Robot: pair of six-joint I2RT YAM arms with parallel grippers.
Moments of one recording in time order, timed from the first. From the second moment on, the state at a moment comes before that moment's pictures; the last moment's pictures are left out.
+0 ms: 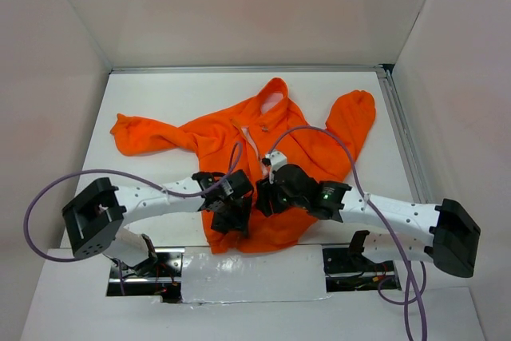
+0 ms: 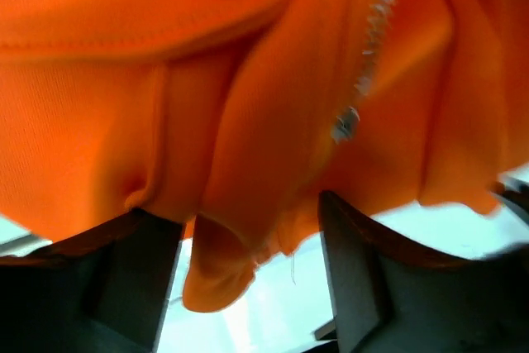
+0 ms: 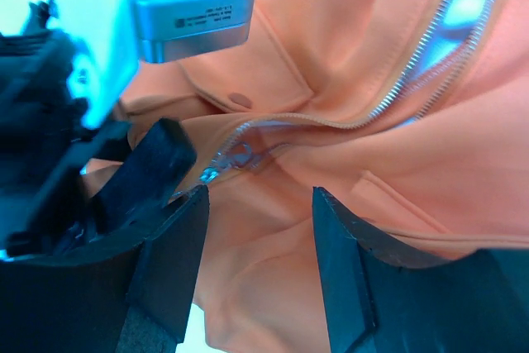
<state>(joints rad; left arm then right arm) -1.02 1.43 0.86 -0.70 0.15 -0.92 1.05 1.12 0.67 -0.25 0.08 0.50</state>
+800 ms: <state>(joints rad) -0.74 1.95 2.23 -0.71 0.19 -0.30 0.69 0.65 0.61 -0.32 0.55 0.95</state>
